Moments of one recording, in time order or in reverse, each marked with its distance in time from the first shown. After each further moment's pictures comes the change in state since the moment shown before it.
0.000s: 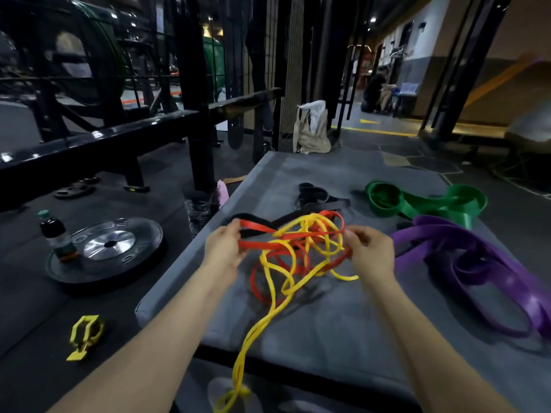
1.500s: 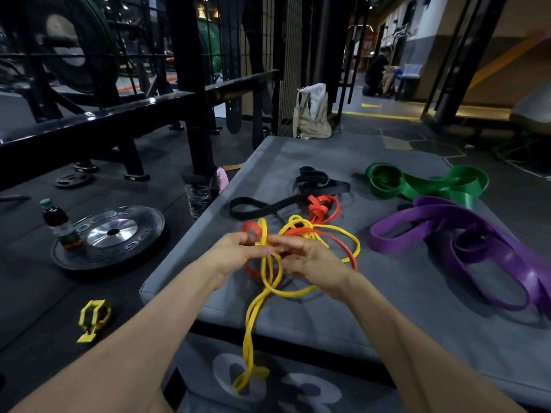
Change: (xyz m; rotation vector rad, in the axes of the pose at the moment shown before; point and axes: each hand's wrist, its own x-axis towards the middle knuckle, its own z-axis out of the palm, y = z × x) left_hand -0.019 -0.017 -0.029 0.571 -0.469 -0.026; right_hand -0.060 -0.014 0.033 0.255 -0.935 0.045
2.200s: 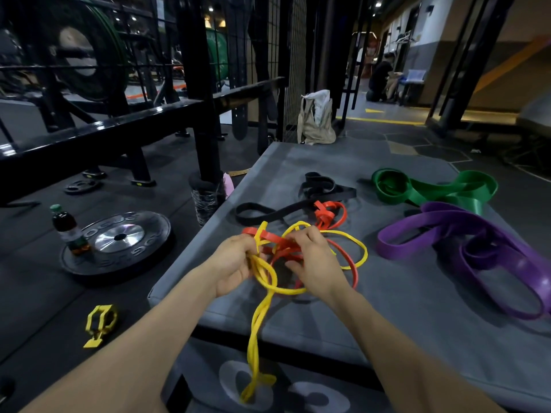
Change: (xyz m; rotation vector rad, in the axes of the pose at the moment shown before) left_hand -0.010 0.011 -0.003 -0.402 -0.040 -0.073; right_hand 0.012 0.006 0.008 -0.832 0.339 -0.158
